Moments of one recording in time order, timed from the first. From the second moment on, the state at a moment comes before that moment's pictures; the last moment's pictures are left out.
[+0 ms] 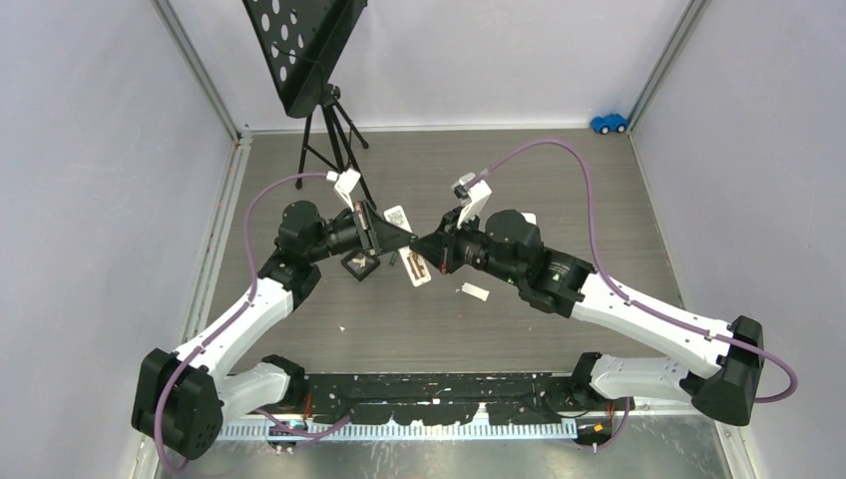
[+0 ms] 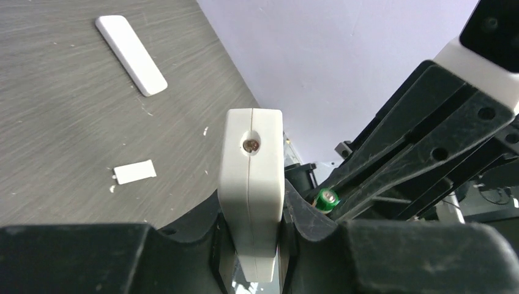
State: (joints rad) left arm -0.41 1.07 0.67 0.35 0.75 -0.90; right arm 0.97 1.13 1.00 -0.07 0.05 0.49
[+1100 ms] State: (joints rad) left arm -0.41 1.12 0.69 0.45 0.83 -1.08; right arm 1.04 1.09 0.94 -0.06 0.03 0.34
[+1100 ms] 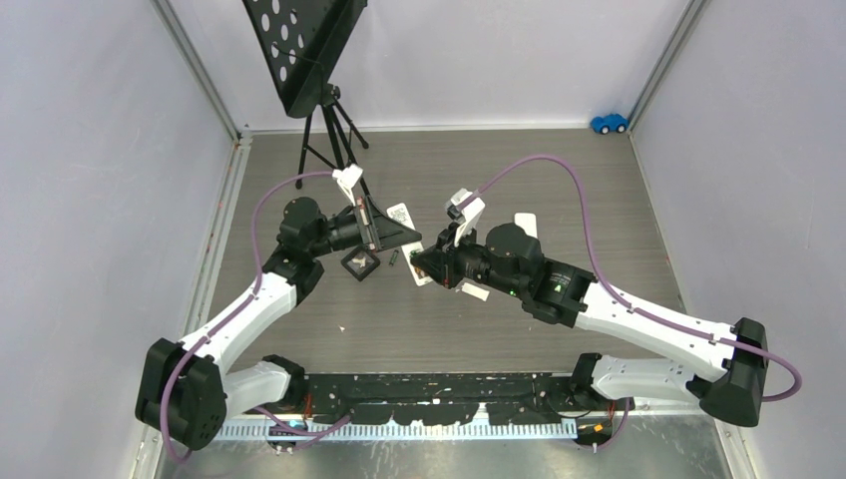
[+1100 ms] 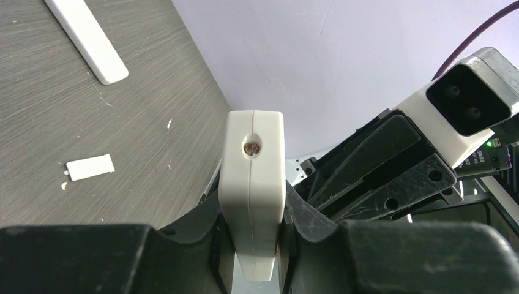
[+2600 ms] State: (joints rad) left arm -0.40 1.12 0.69 0.48 0.78 -1.28; right arm 1.05 1.04 0.84 0.15 0.13 0.38
